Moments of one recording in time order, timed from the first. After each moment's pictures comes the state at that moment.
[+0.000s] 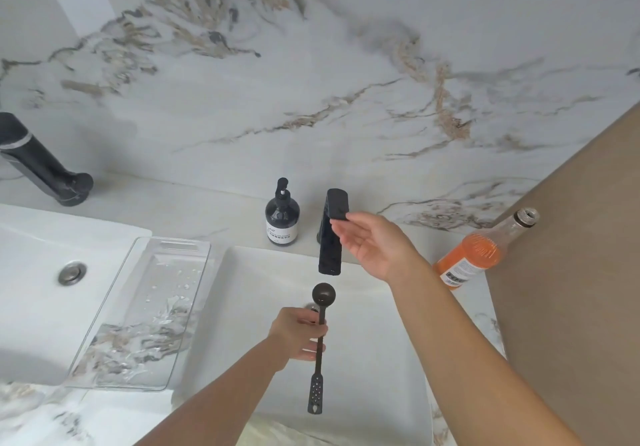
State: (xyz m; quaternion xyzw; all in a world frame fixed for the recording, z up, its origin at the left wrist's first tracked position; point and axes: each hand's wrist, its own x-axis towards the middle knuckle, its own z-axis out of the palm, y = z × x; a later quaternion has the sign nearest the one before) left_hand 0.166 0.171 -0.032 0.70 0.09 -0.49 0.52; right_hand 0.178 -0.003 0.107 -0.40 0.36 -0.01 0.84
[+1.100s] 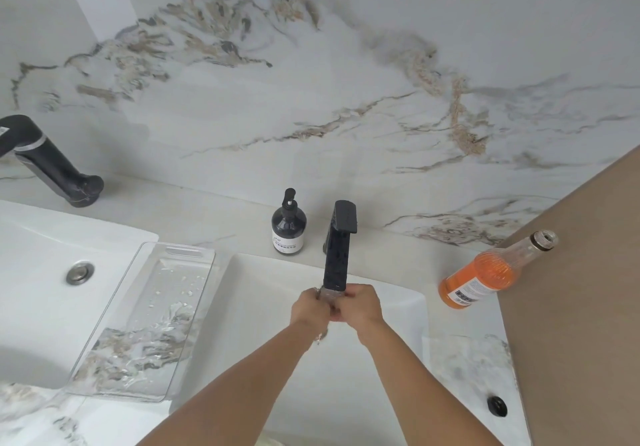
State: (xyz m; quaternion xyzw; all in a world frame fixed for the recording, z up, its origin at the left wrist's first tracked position) left_hand 0.199 0.120 -0.033 0.81 0.06 -0.39 0.44; right_hand 0.157 0.024 -0.019 -0.68 0.43 0.06 0.59
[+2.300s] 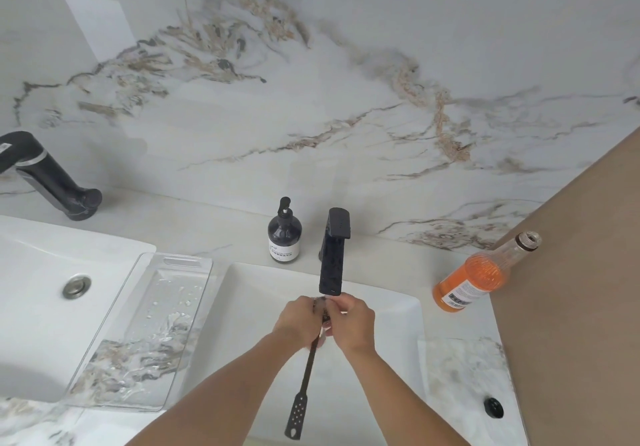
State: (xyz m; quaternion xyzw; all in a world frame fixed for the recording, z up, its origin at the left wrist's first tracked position) left_hand 0.202 0.139 -0.018 0.86 -0.09 -0.37 0.35; right_hand 0.138 0.044 -0.023 -0.75 0.39 -0.06 0.53
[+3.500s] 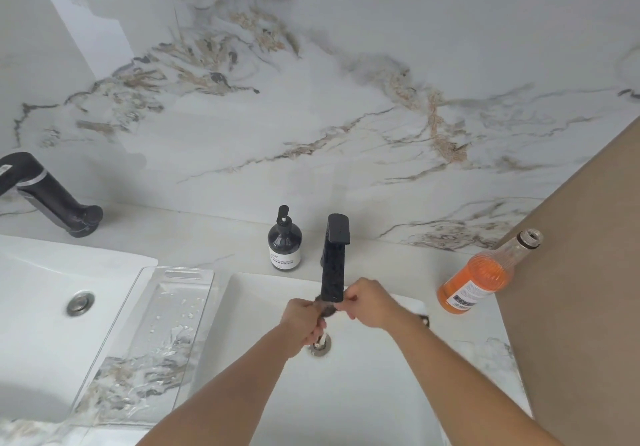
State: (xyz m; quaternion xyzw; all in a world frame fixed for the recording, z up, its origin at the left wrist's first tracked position) left_hand 0.217 0.134 -0.026 0.70 0.11 -0.45 0.54; right_hand 0.162 -0.016 0.023 -0.90 0.20 0.19 0.35
